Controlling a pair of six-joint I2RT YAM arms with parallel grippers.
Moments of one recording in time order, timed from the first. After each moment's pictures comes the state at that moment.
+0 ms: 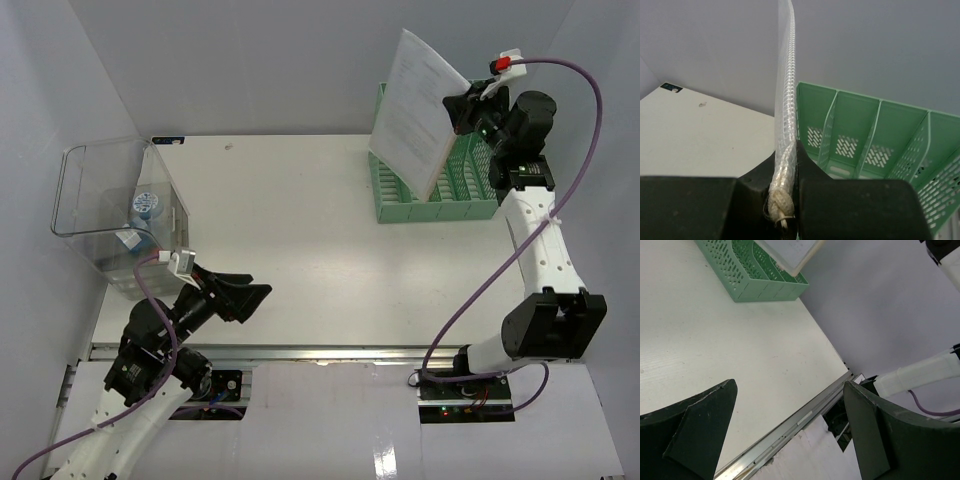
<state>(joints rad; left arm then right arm) -0.55 0.14 0.50 -0.32 0.22 -0.70 0.02 1.47 1.50 0.04 -0.44 0.08</state>
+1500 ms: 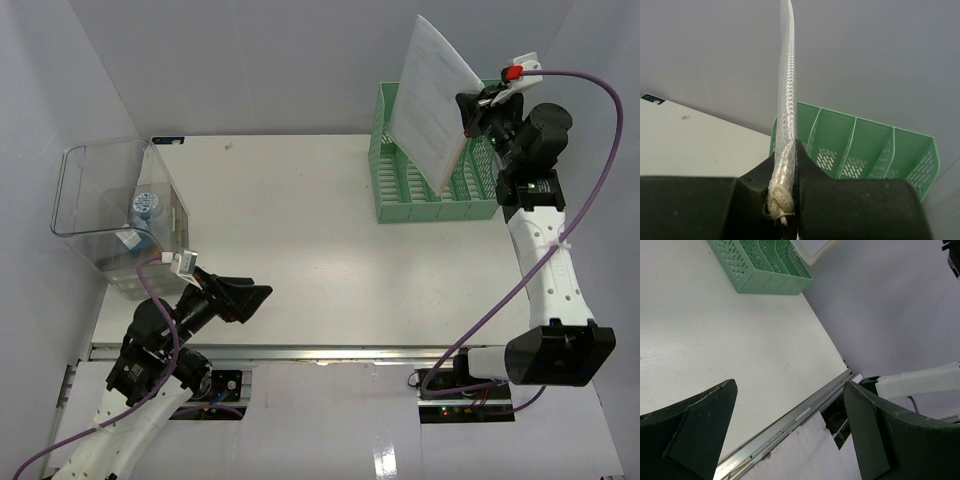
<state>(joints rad) -0.55 0.13 0.48 -0.34 0.22 -0.73 0.02 1.31 1.43 0.08 -0.38 -0.01</state>
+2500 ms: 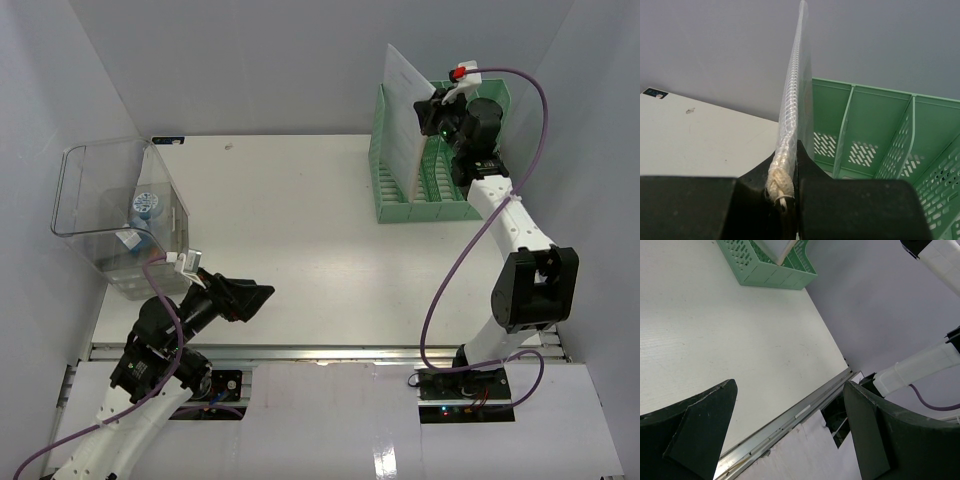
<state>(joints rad) -0.55 0.13 0.45 -0.34 0.22 -0.76 0.15 1.65 1.45 0.26 -0.27 0.09</state>
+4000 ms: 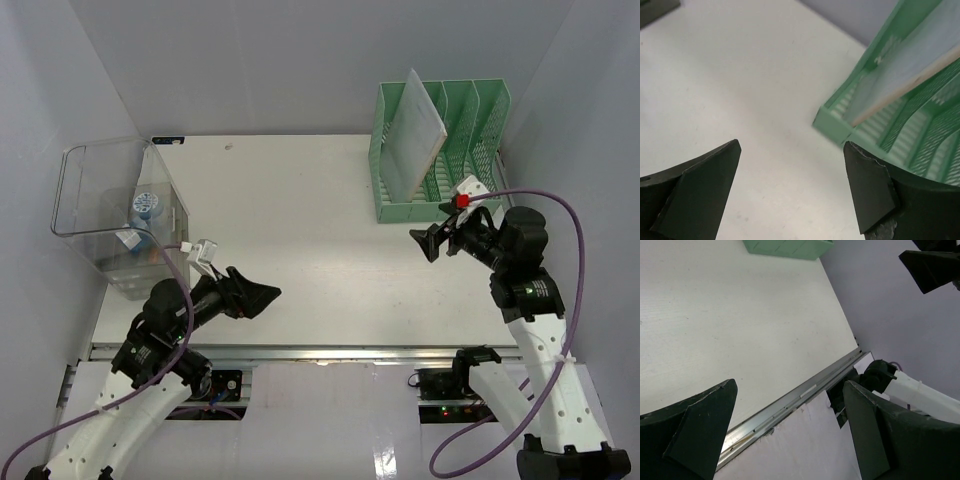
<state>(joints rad) -0.55 0.25 0.52 -0.43 0.26 -0.74 0.15 0.74 0.90 -0.32 -0.55 -0.29</state>
